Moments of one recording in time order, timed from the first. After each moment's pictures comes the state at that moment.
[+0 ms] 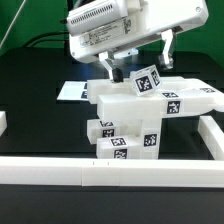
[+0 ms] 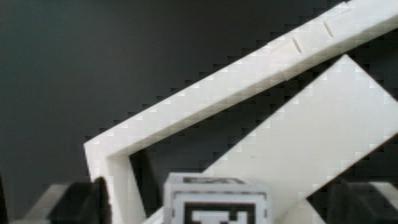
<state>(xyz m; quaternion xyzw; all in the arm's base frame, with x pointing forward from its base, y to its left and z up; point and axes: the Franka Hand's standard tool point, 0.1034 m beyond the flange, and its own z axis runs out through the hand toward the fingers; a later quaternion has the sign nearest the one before) 0.601 0.016 0.130 0.23 0.92 0.14 0.27</state>
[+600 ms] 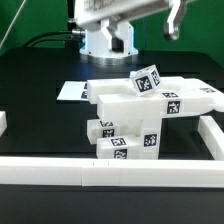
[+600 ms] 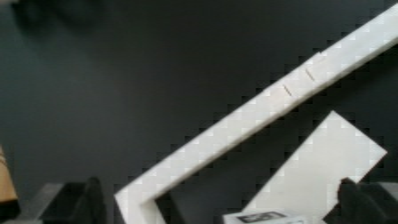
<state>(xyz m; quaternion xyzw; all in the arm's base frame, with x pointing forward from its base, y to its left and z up) 0.625 0.015 0.193 0.32 0.90 0.10 0.29</state>
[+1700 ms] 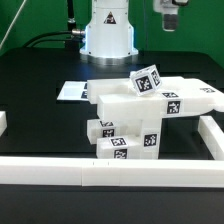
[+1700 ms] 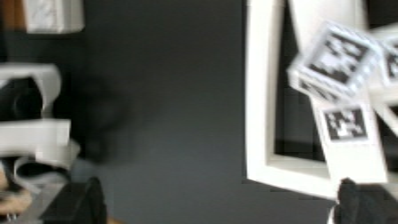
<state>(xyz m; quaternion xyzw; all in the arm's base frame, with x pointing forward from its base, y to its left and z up) 0.610 0.071 0.208 0.74 0.62 0.19 0.19</state>
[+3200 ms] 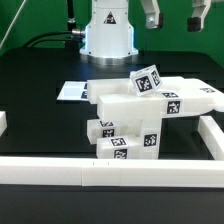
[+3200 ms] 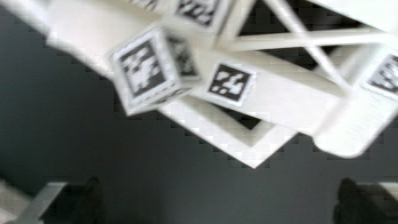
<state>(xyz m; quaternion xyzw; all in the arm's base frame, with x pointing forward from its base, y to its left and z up) 0.591 0.063 0.193 0.97 0.23 0.11 0.01</state>
